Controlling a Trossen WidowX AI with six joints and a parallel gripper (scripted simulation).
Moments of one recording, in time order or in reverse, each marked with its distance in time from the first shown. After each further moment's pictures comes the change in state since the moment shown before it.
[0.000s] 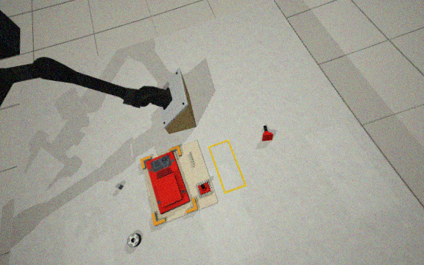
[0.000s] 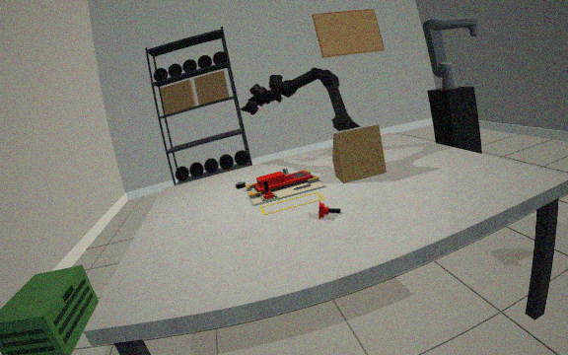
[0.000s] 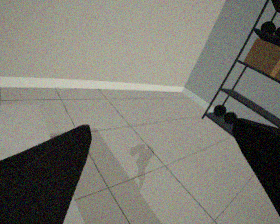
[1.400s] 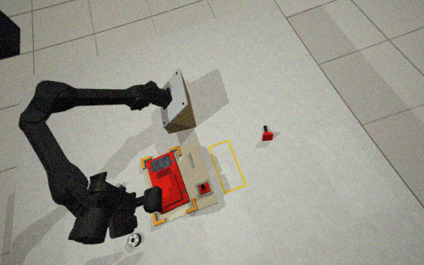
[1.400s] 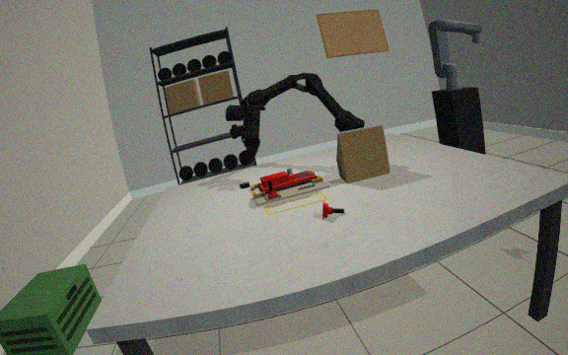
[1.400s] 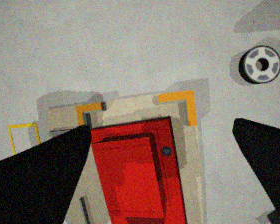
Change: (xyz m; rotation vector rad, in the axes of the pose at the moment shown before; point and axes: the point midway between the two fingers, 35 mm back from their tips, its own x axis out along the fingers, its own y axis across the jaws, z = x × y) arm -0.196 0.447 -0.028 0.122 1.074 0.922
